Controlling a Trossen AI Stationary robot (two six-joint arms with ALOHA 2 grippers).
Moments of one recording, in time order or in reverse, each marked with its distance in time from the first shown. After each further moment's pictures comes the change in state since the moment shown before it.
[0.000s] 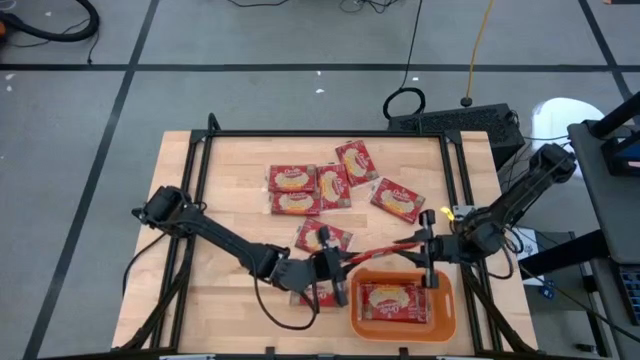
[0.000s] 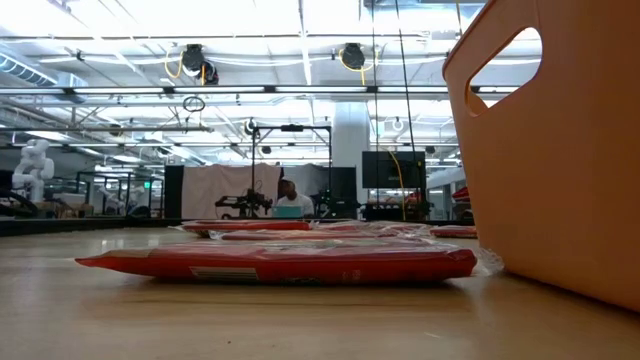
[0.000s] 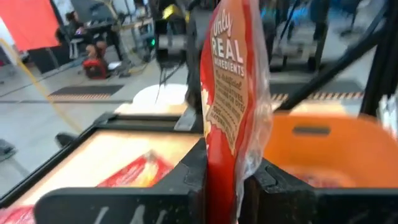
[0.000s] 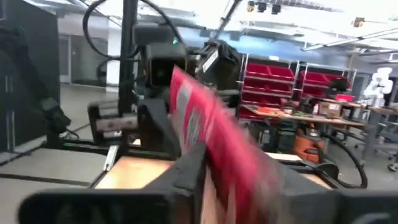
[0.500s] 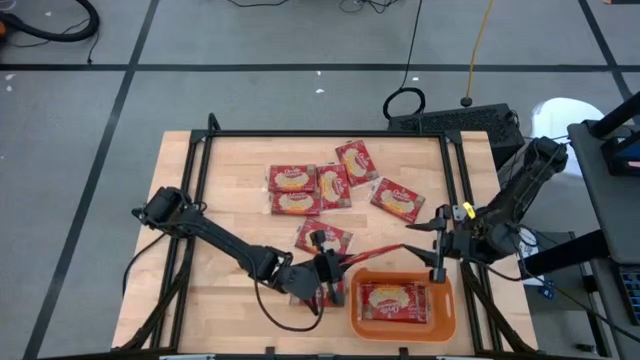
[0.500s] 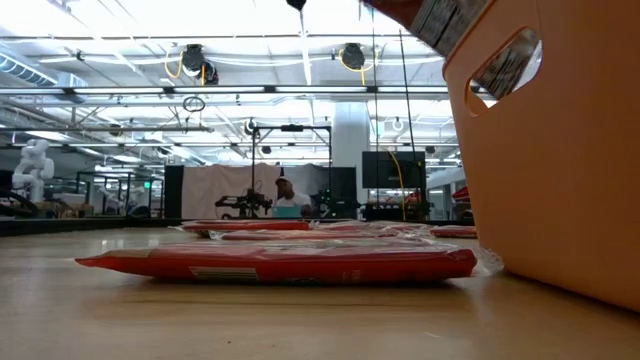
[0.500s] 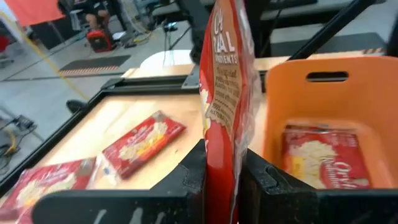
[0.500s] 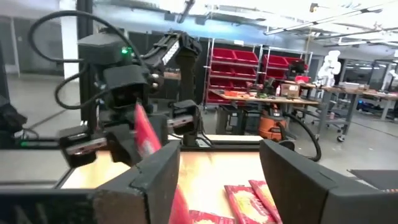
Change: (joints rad) left arm -0.007 0.003 0.000 -0.194 -0.047 -0.091; right arm 0.139 -0.105 0.056 -0.191 0.306 -0.005
